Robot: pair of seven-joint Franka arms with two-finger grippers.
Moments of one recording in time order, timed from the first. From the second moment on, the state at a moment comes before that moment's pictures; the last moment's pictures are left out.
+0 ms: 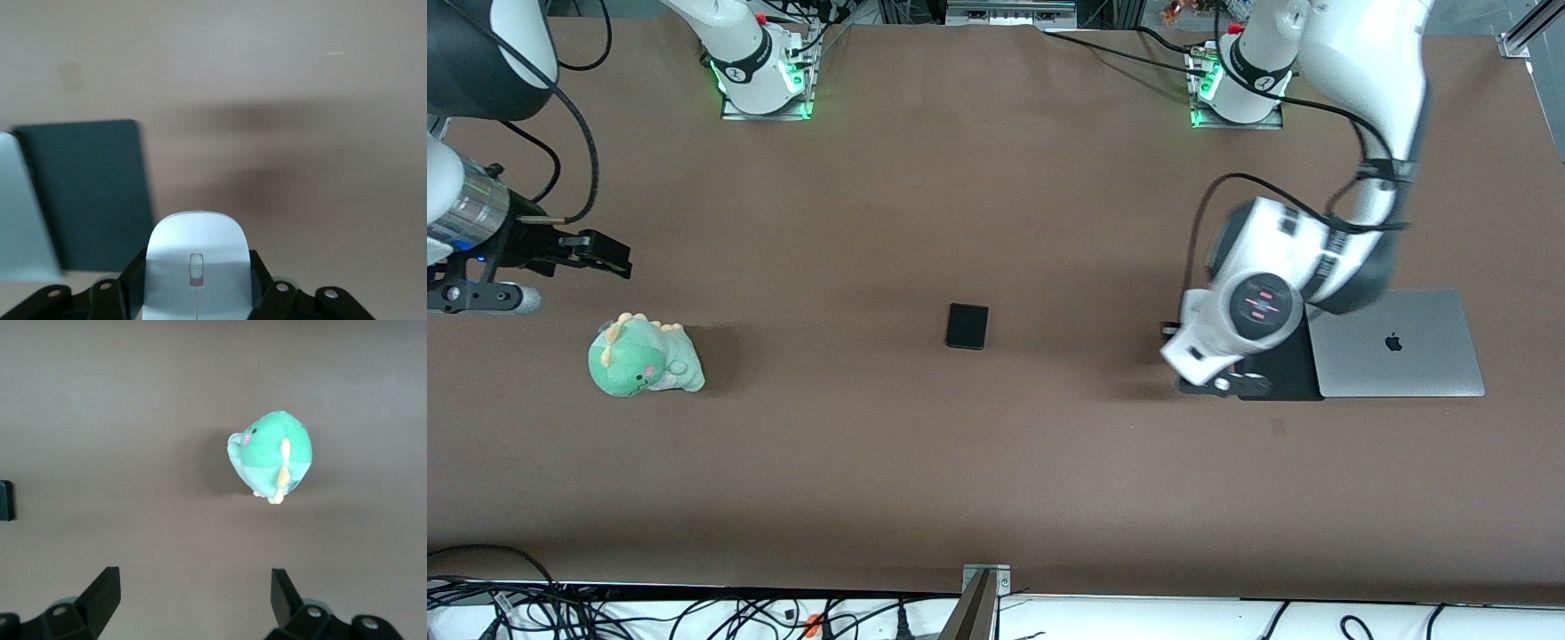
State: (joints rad) left arm -0.22 0.56 -0.02 -1.56 0.08 1.86 -0.21; right arm 0.19 0.20 -0.12 -1.47 -0.01 1.60 0.10
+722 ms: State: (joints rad) left arm 0.02 0.62 -0.04 -1.85 0.08 2.30 0.07; right arm 0.45 0.36 -0.11 -1.47 0.08 1.79 0.50
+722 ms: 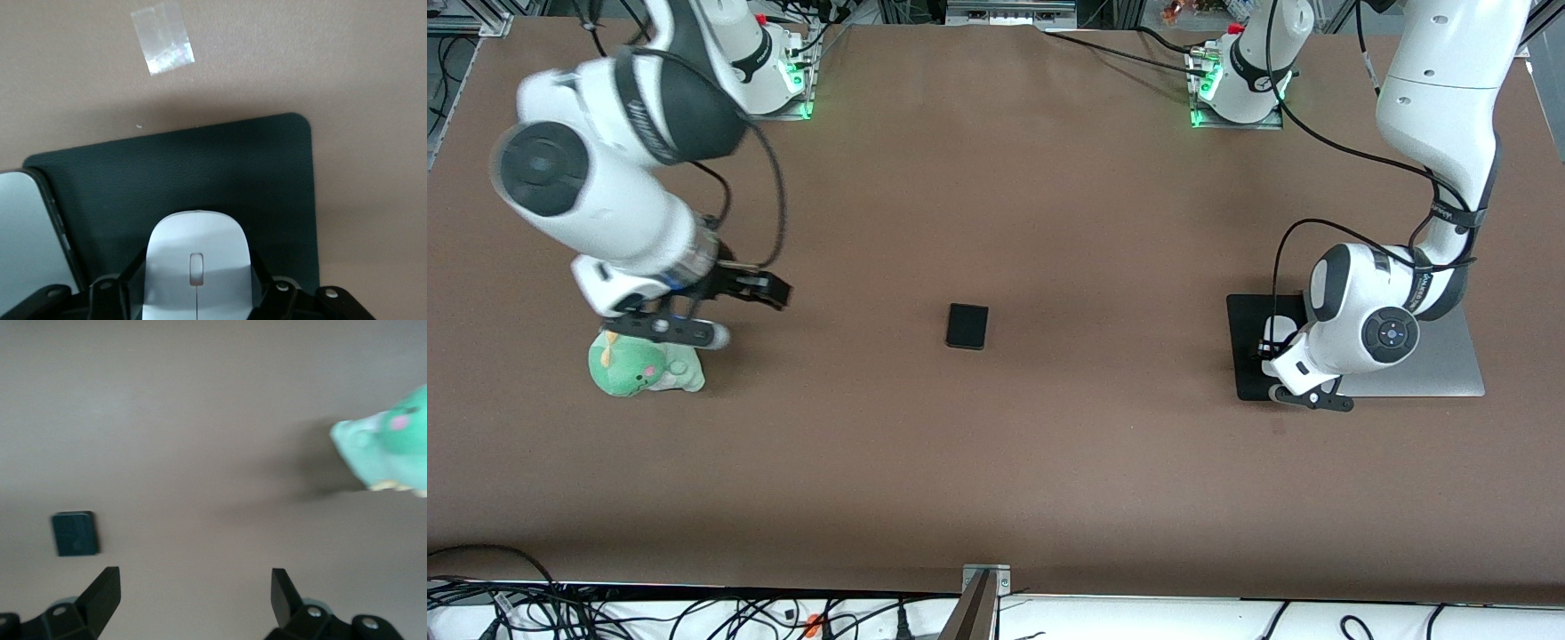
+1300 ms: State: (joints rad) left arm 0.03 0.59 -0.04 -1.85 0.08 2.28 0.07; right arm 0.68 0.56 -0.11 -1.47 0.10 2.09 0.75
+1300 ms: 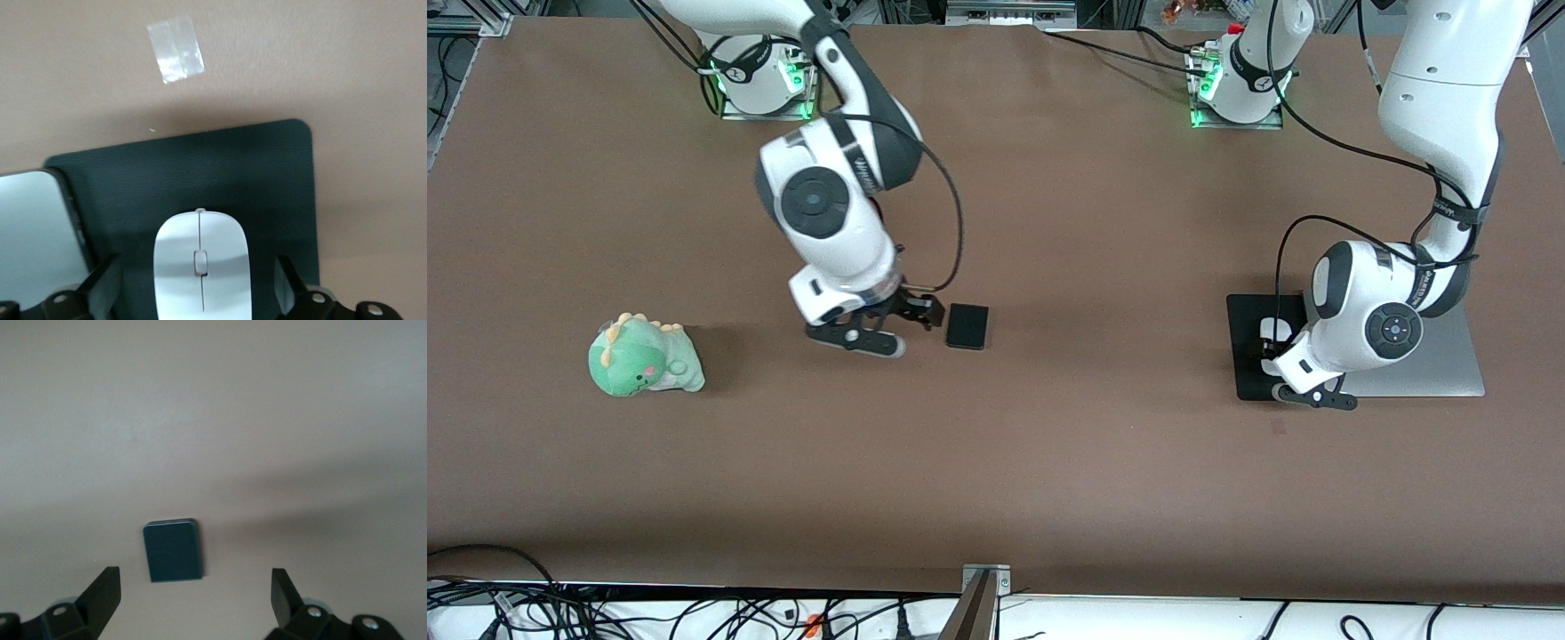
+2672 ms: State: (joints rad) left arm 0.02 0.27 -0.07 -1.24 0.06 1.44 -0.03; right arm 0.82 0.84 -0.12 -1.53 -0.01 2.44 0.82
